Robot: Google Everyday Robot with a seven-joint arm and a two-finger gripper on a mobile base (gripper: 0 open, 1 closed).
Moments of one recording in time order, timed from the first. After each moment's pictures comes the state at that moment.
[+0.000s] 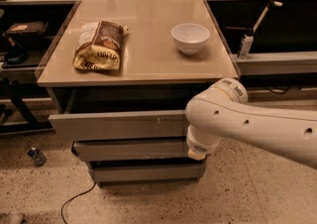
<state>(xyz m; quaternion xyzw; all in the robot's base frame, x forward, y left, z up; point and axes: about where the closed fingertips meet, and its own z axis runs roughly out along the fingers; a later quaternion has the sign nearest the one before) 0.472 -0.122 0.640 -0.58 0.81 -0.04 0.08</state>
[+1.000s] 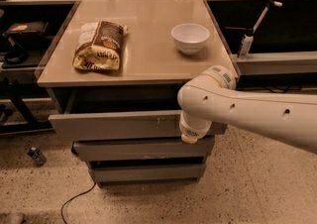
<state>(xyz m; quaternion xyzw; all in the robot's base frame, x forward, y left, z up) 0.521 -0.105 0.645 -0.58 0.81 -0.05 0.10</state>
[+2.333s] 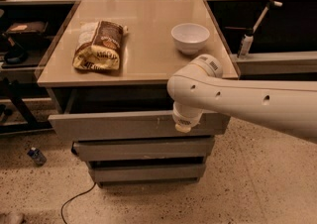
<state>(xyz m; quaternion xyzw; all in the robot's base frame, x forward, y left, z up) 0.556 -0.090 0.654 -0.59 0.80 -0.07 0.10</state>
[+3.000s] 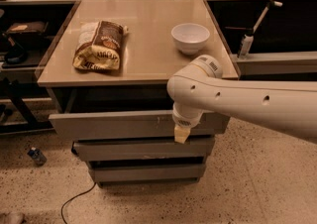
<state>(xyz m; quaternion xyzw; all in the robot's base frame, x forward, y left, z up) 0.556 -0.090 0.654 -0.59 0.80 -0.07 0.10</state>
